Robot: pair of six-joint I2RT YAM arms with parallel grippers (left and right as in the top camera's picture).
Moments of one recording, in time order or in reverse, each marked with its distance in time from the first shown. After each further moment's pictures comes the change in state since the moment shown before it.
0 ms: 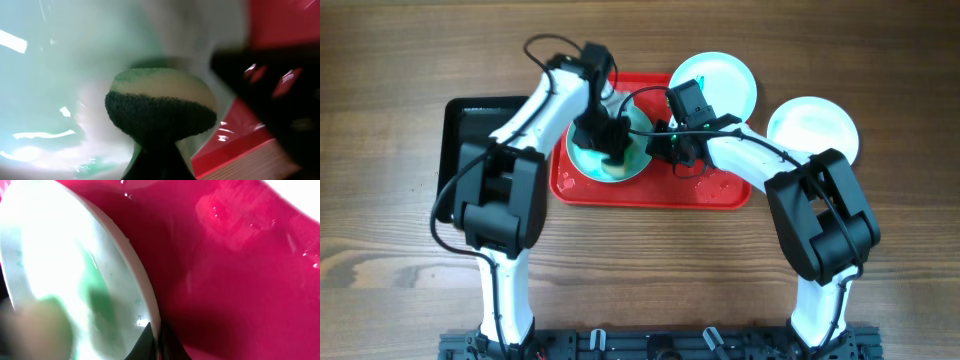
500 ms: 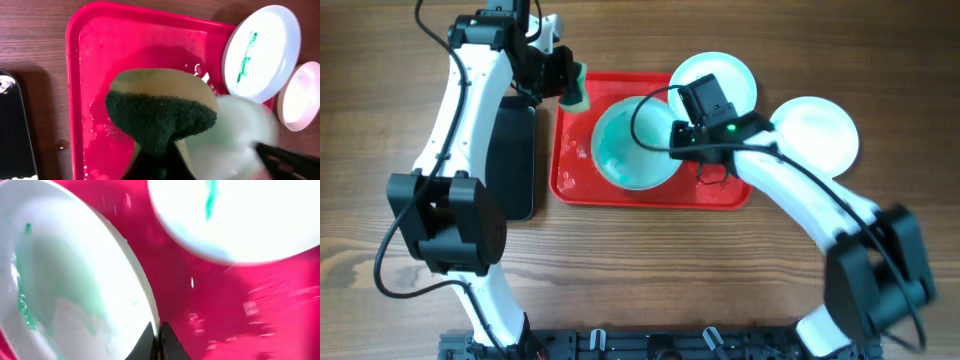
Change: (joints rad) left arm 0.207 -0.153 0.160 0.010 0.011 -0.158; right arm 0.032 -0.337 -0.019 -0.307 0.369 -0.256
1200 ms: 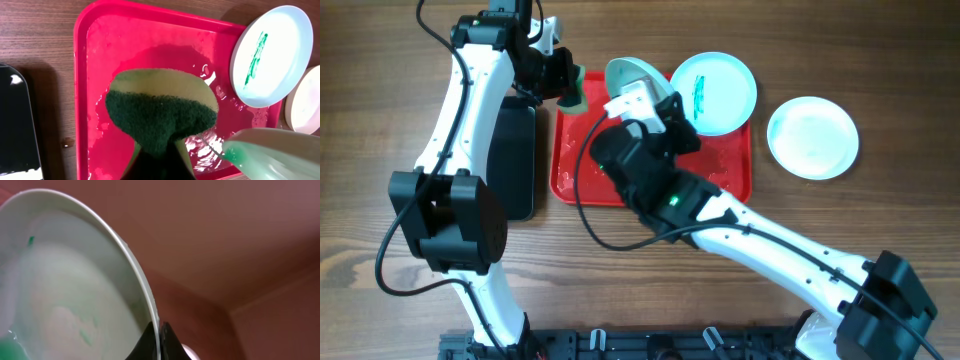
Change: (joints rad) left arm -0.002 0.007 -0.002 -0.002 -0.025 -0.013; right arm 0.432 -0.077 -0.003 0.438 1.120 -0.746
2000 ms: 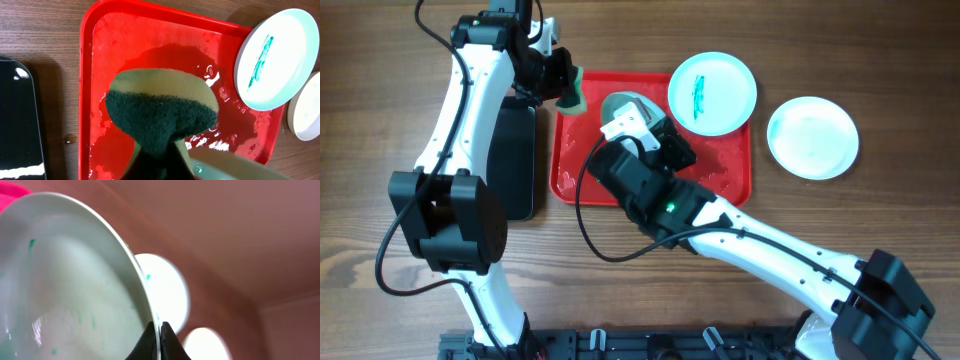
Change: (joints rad) left arm 0.000 0.000 -0.001 -0.005 -0.018 -0.024; right arm -0.006 0.006 -0.045 -0.208 -0.230 0.200
